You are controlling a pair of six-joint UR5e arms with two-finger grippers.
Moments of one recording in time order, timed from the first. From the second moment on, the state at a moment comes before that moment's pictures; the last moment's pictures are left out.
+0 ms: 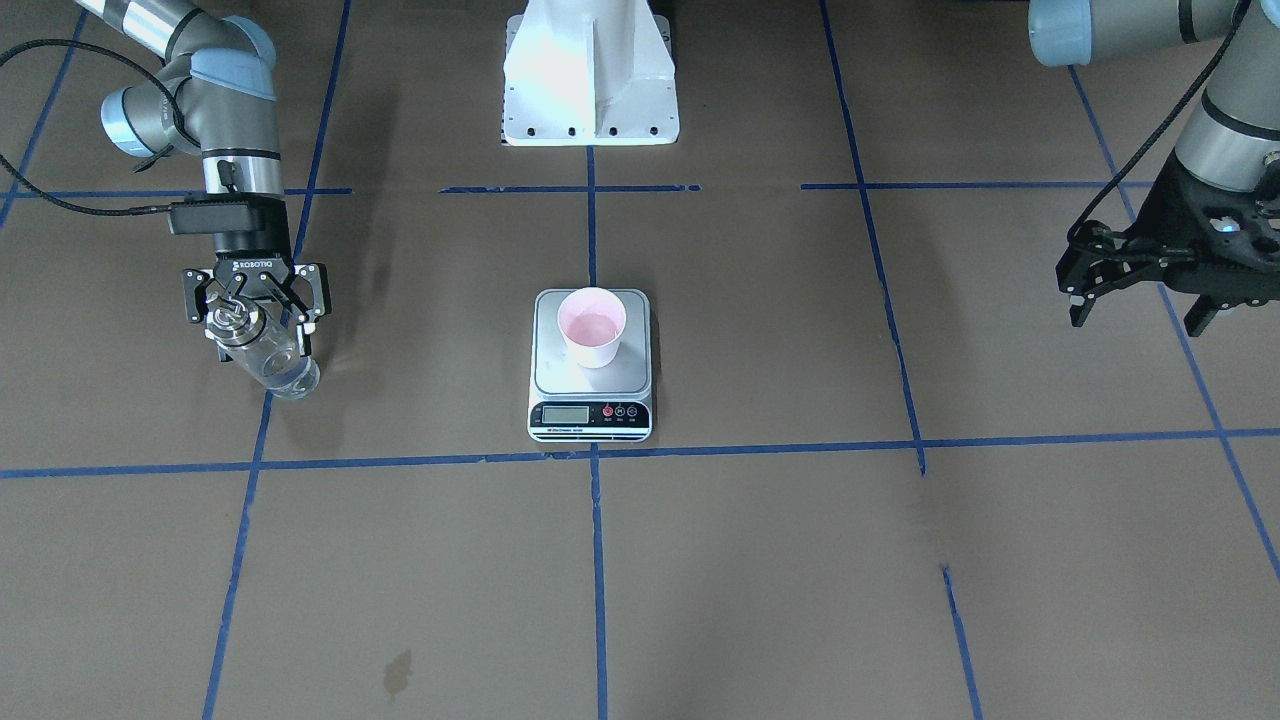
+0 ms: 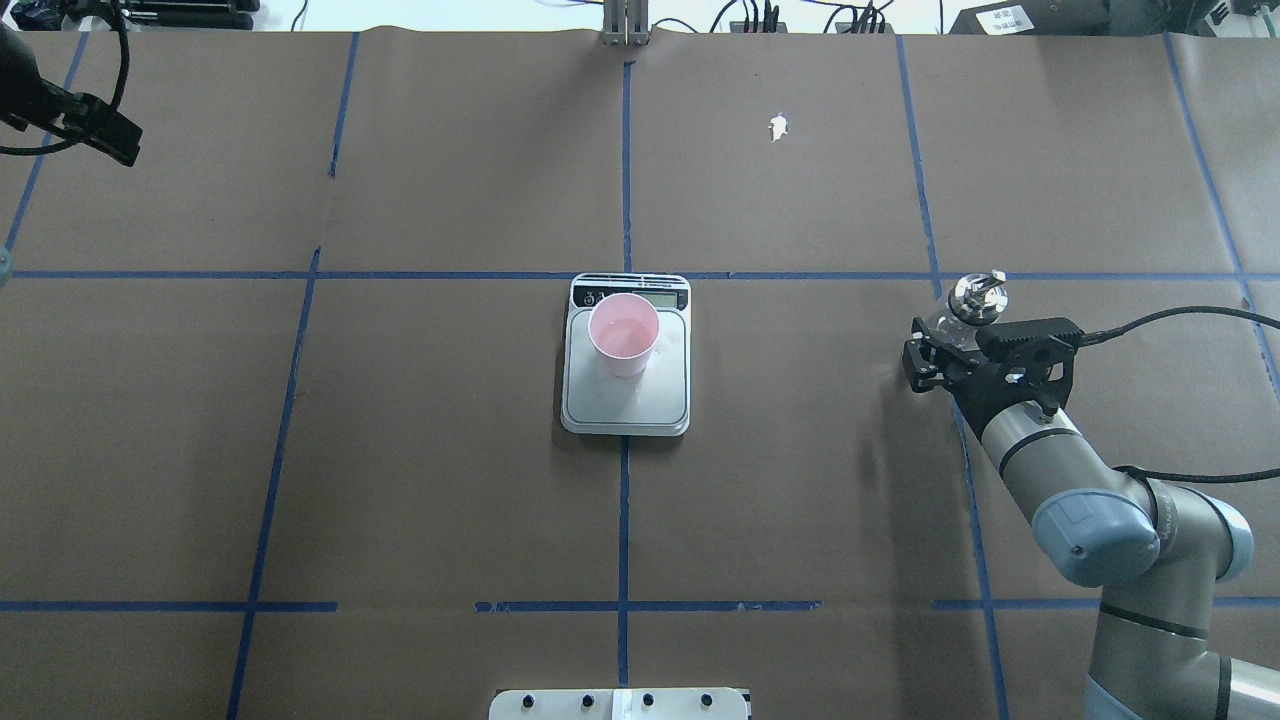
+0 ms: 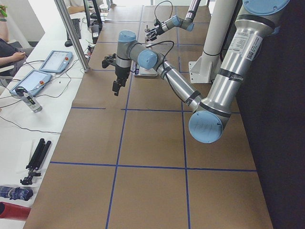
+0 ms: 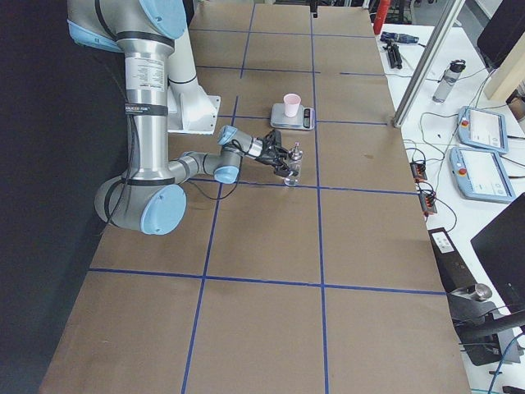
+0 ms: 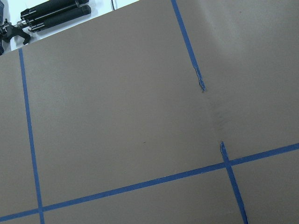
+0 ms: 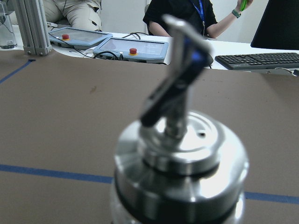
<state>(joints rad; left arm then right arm) -1.14 -1.92 -1.96 -1.38 -2.00 -0.38 0.36 -1.57 1.75 -0.68 0.86 1.12</state>
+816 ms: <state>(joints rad) -1.18 -1.92 -1.96 -1.38 -2.00 -0.34 0.40 -1.53 1.87 -0.76 0.86 0.85</state>
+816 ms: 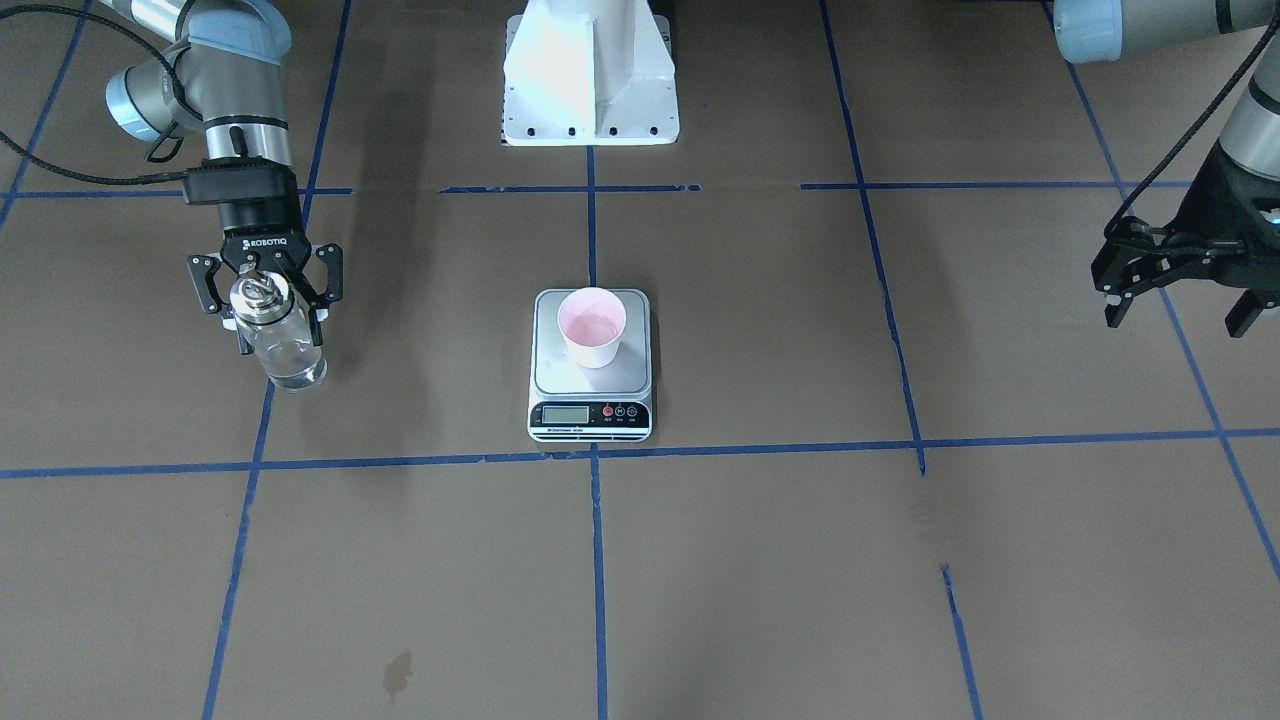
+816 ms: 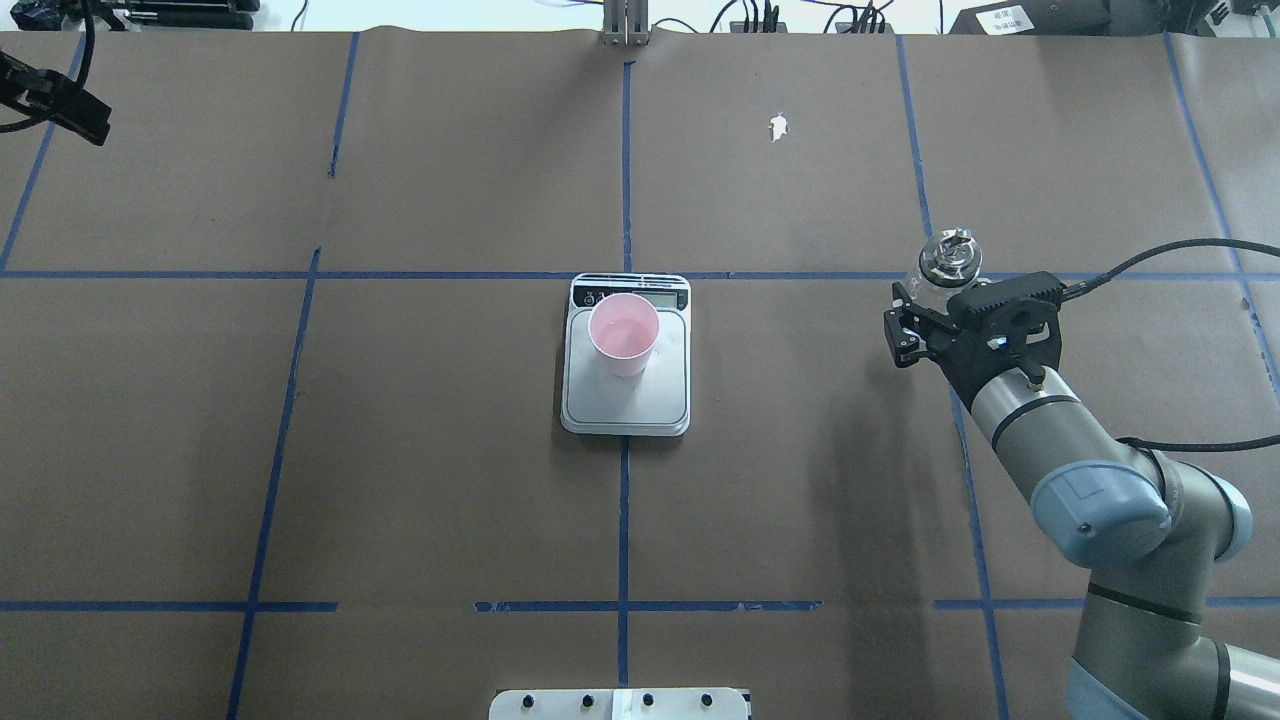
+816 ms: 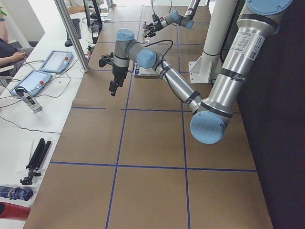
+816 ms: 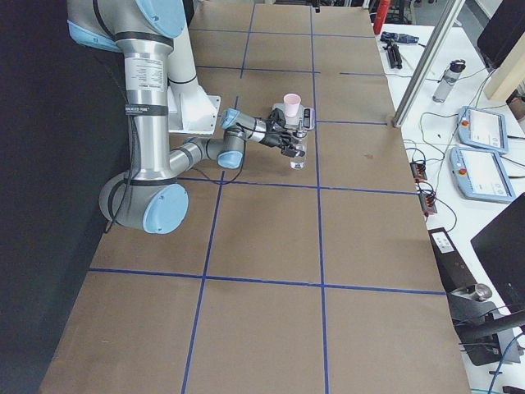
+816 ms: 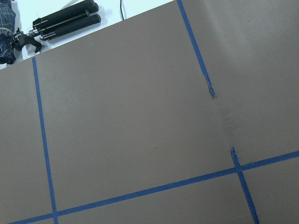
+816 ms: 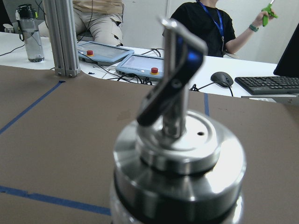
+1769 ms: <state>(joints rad) -1.27 -1.91 -1.91 -1.38 -2.00 -0.15 0.40 -1.31 1.91 -1.16 0.71 0.61</state>
